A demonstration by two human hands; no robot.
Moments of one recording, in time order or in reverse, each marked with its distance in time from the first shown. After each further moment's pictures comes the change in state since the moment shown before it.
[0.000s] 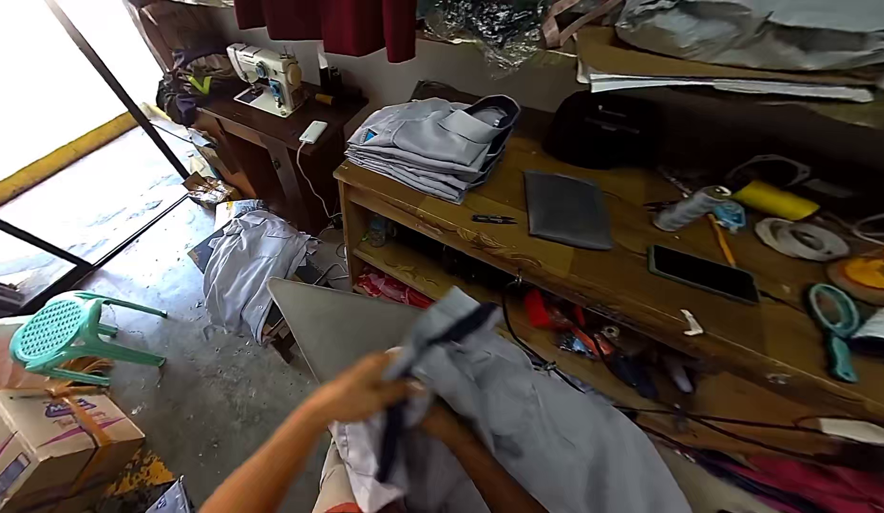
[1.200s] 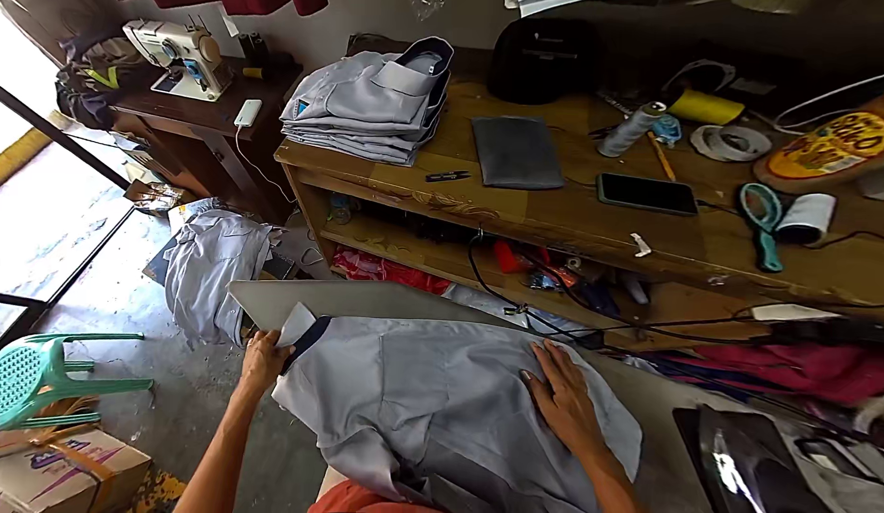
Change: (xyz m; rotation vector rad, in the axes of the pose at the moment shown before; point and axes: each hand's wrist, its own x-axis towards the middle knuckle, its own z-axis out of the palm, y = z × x) left_hand -0.044 -0.169 -0.105 0.768 0.323 -0.680; right_hand -0.057 0.325 -0.008 -0.346 1.044 -0.002
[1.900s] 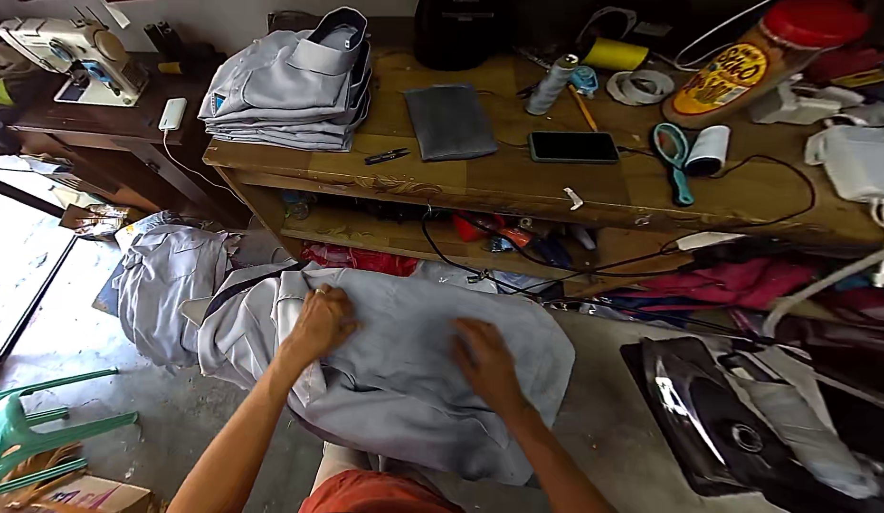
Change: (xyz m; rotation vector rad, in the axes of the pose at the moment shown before) left_hand 0.031 0.196 0.027 0.284 -0.278 0.735; right_hand 0.018 -0.090 0.003 0.162 0.028 -0.052
